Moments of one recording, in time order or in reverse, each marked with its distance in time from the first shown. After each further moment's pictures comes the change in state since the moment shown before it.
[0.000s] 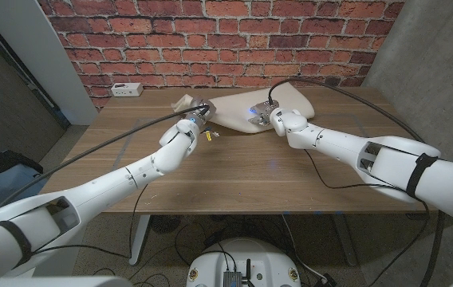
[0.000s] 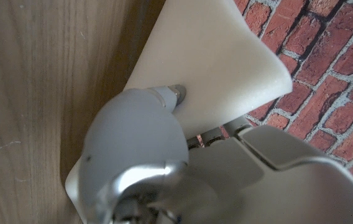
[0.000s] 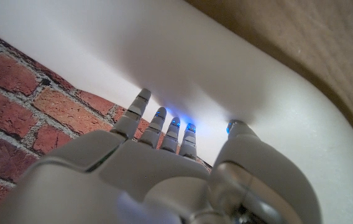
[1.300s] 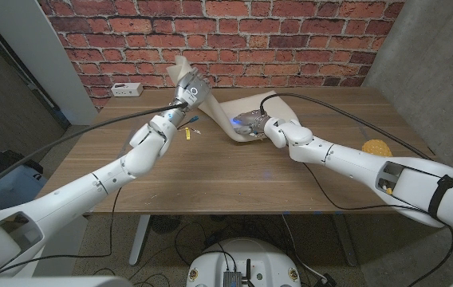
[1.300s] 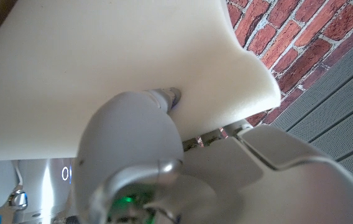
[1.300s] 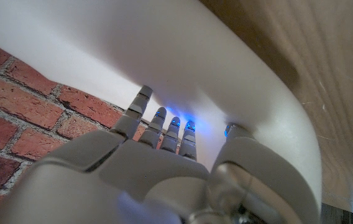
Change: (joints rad) left arm 0.122 0.110 -0.180 -0.083 0.000 -0.008 0.476; left_hand -0.056 -0.002 0.000 0.039 0.011 0.042 -0.083 0.001 0.010 -0.002 -0.023 -0.048 0.012 -0.026 0.004 -0.038 0.000 -0.016 0.002 0.027 -0.014; right arm -0.136 -0.127 0.067 -0.325 -0.053 0.069 0.062; right_hand -0.010 -0.013 0.006 0.002 0.000 -0.009 0.009 -0.004 0.001 0.000 0.007 0.000 0.000 0.003 0.004 0.000 -0.003 -0.007 -0.036 0.002 0.003
